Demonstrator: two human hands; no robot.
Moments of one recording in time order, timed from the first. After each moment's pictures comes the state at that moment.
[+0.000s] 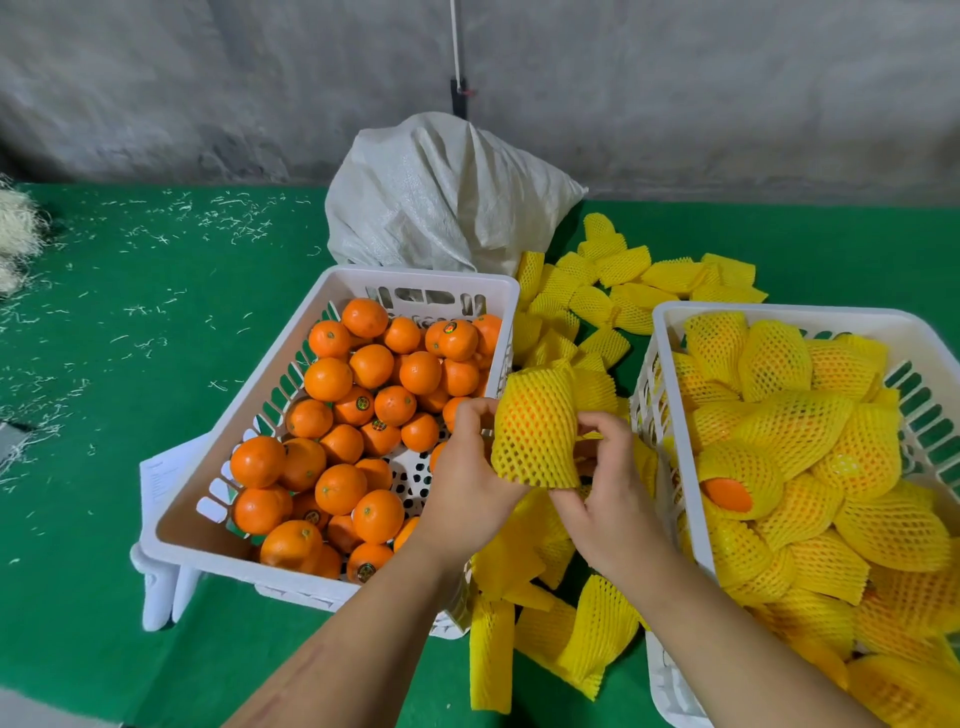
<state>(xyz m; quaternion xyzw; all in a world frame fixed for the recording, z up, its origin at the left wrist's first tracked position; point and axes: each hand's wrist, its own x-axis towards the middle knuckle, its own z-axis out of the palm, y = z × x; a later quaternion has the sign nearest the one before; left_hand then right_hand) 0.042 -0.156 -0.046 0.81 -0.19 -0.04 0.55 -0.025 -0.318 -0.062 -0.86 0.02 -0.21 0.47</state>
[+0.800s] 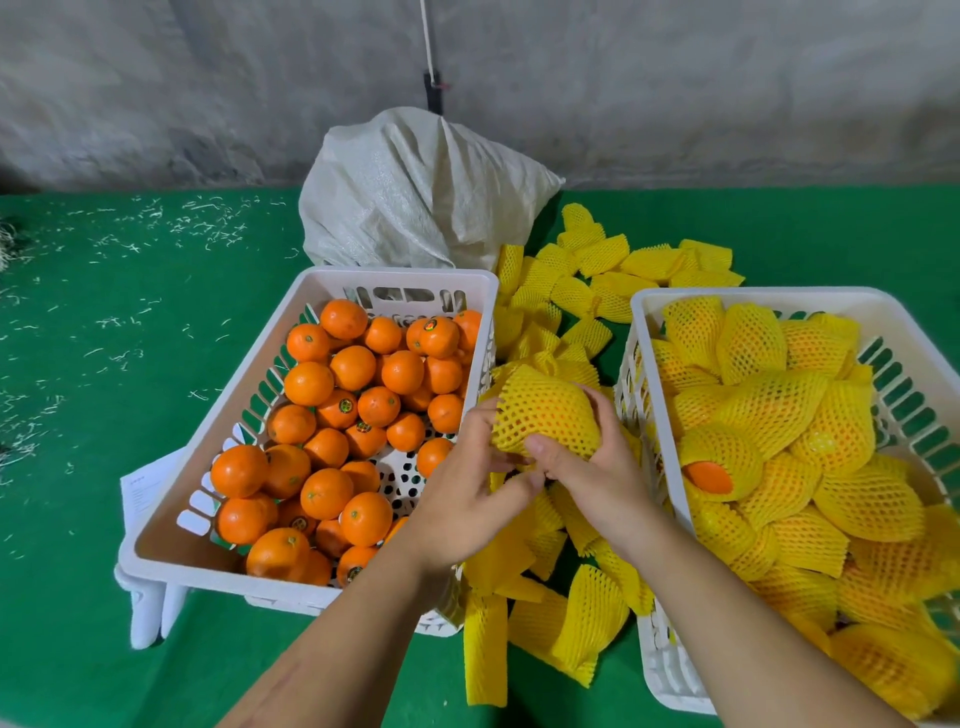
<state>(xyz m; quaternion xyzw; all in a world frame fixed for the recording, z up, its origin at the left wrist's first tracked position) 0.038 -0.153 -0.046 0.76 -0.29 -0.15 0.56 -0.012 -0.325 -0.049 -0.69 0.12 -0.08 0.71</state>
